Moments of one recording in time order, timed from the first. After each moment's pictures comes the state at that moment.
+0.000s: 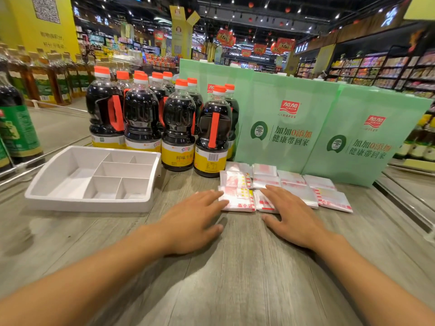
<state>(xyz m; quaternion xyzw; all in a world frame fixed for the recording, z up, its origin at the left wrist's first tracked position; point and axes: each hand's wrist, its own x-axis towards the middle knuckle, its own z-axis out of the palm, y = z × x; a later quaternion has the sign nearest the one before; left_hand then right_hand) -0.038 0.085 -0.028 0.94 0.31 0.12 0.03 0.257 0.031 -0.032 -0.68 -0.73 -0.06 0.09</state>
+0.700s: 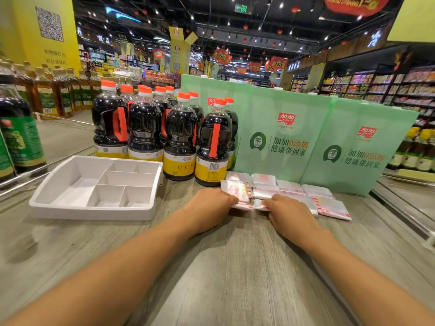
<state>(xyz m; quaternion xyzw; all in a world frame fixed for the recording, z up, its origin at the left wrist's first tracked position) 0.019 0.146 -0.032 0.94 0.28 0.16 -0.10 0.238 0.047 -0.018 -0.70 -0.69 -0.17 0.00</state>
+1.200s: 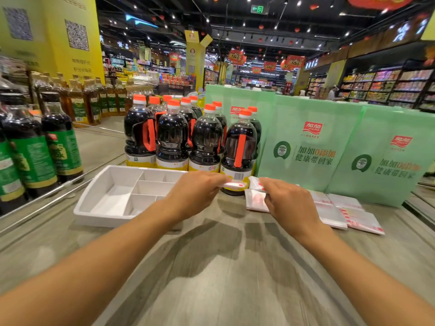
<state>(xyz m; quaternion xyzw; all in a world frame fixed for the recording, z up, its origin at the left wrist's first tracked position) -0.079 0.168 0.017 0.90 0.24 0.35 -0.10 0.171 0.081 0.016 -0.61 -0.71 -0.30 0.19</state>
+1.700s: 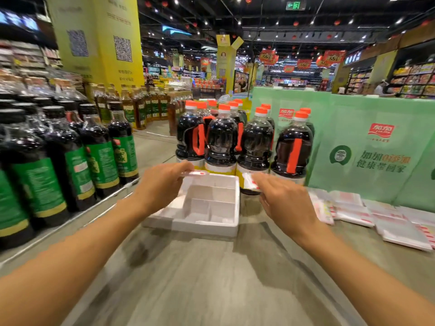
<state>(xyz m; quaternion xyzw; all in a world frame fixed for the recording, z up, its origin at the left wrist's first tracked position) -0.254 0.198 0.020 0.82 0.44 0.33 -0.16 0.055 0.136 0.008 -0.51 -0.76 -0.31 0.25</state>
